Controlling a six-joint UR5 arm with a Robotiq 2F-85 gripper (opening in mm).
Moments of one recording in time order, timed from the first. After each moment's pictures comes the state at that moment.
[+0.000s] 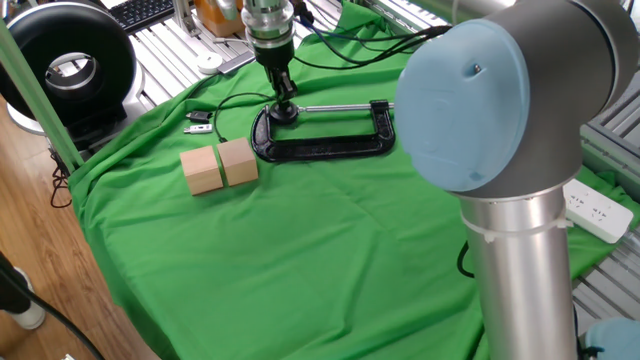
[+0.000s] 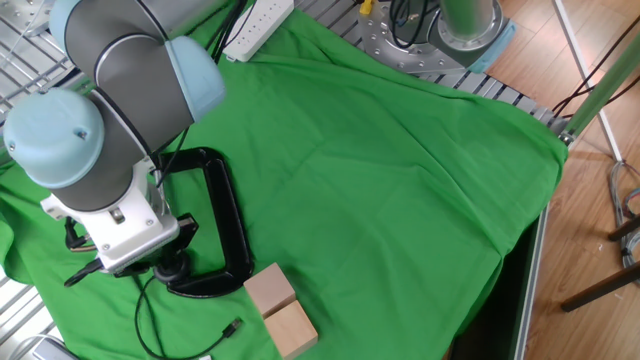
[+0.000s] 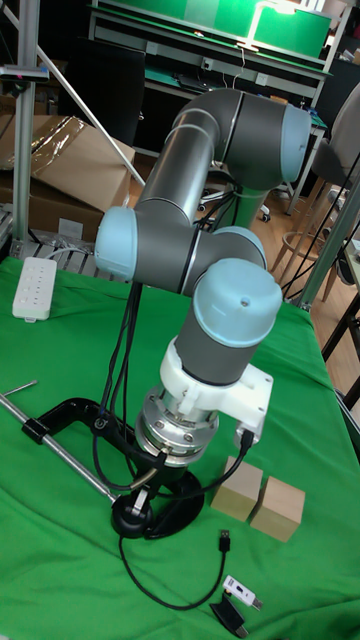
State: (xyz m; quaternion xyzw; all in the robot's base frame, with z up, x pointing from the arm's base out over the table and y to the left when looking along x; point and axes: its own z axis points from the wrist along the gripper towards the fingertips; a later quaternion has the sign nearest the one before) arm 0.712 -0.012 0.038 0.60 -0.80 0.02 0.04
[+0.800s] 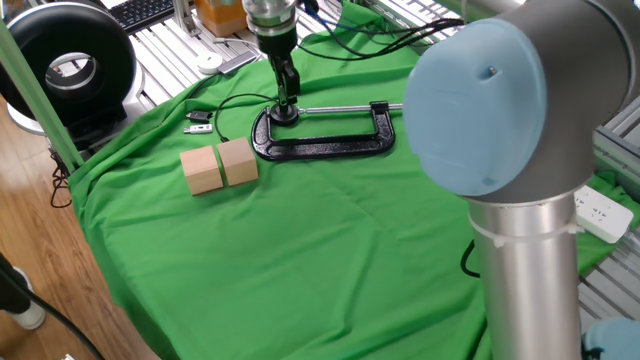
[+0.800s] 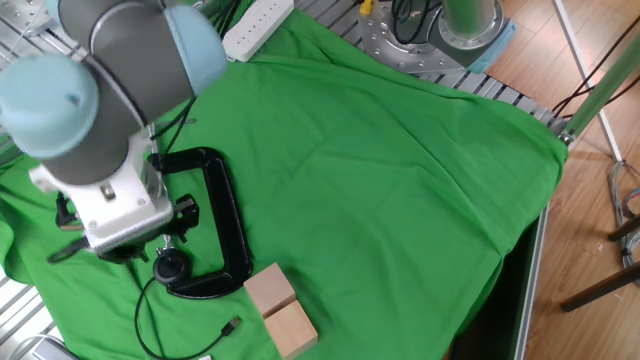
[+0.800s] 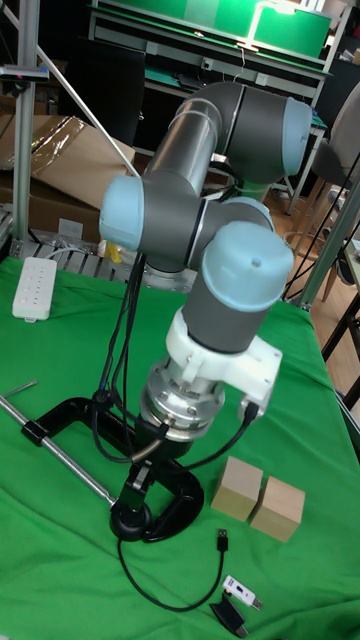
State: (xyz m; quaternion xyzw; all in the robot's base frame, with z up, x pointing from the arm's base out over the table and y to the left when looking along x) arm 0.704 -0.016 0.076 0.56 -0.83 0.03 0.03
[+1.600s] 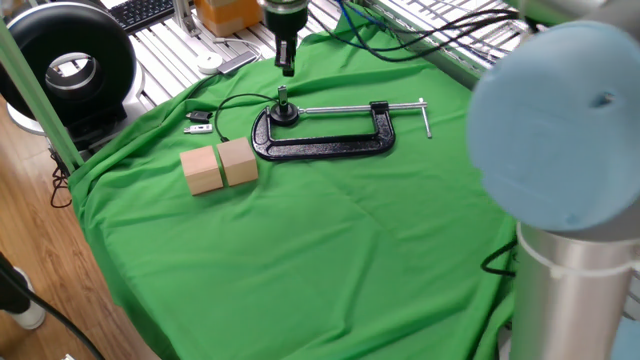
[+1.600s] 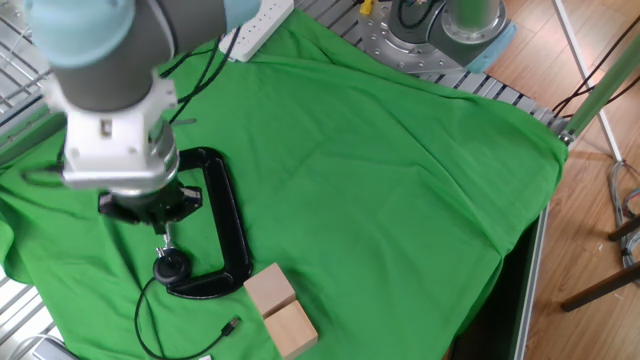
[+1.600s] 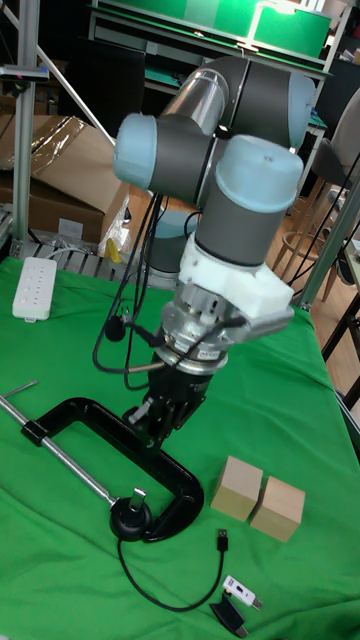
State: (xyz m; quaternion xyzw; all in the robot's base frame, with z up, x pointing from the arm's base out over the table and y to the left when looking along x) arm 0.685 -0.009 0.133 0.32 -0.95 0.04 -0.04
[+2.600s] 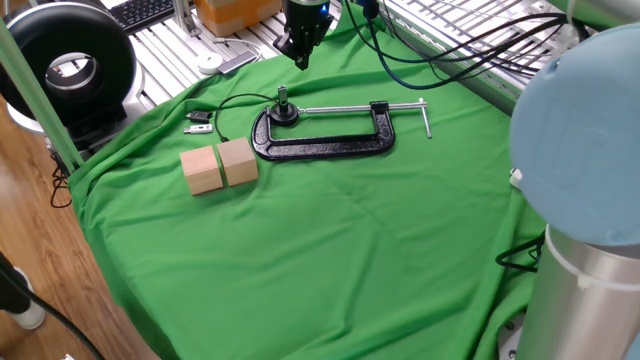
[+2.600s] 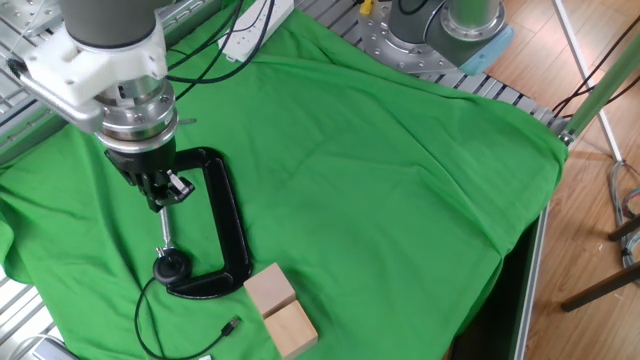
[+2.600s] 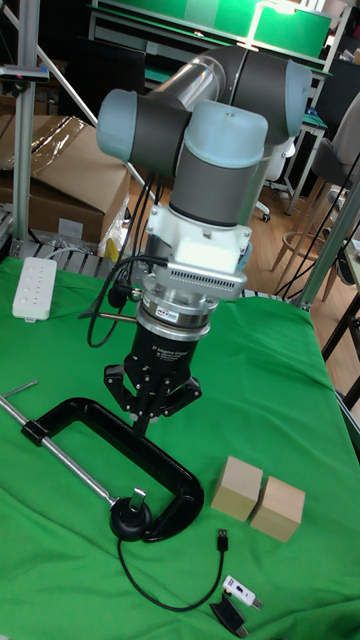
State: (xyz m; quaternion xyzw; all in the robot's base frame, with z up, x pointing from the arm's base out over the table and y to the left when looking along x) arm 0.676 -0.029 0.148 0.03 -1.00 0.01 -0.09
